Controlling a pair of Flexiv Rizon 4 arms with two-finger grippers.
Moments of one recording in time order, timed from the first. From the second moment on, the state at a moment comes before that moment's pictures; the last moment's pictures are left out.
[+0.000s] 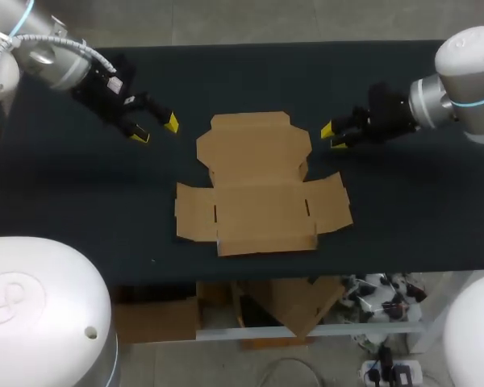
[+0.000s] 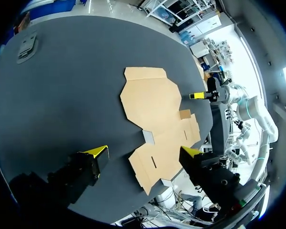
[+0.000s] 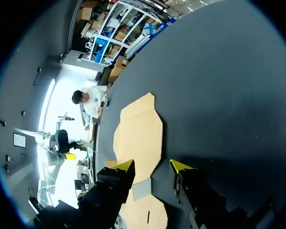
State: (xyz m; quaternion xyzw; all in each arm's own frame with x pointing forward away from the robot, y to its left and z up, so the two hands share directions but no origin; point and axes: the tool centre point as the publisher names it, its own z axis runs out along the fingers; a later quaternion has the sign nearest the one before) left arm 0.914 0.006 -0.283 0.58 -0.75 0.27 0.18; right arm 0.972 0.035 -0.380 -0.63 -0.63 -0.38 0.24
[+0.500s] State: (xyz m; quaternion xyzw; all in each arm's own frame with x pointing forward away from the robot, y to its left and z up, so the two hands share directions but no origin) left arm 0.918 0.013 -0.281 0.58 -0.75 0.26 0.18; right arm 0.990 0.051 -0.396 -0.62 -0.63 -0.39 0.25
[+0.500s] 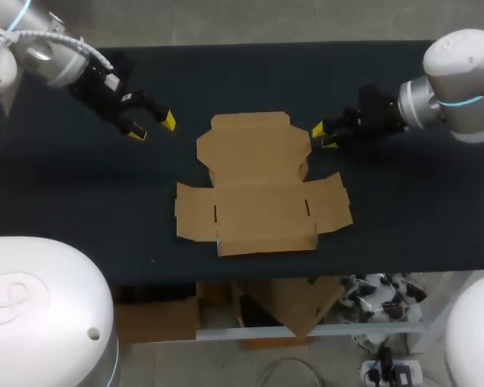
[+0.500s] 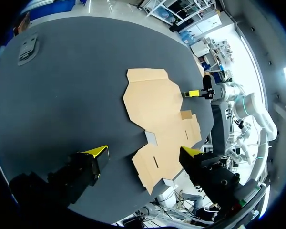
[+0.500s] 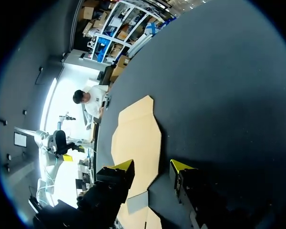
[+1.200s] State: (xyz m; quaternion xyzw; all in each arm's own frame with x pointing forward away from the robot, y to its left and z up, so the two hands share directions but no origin) left arm 0.915 0.027 -0.287 0.59 -0.74 0.27 0.18; right arm 0.999 0.066 -0.407 -0.64 -0.61 -0.38 0.27
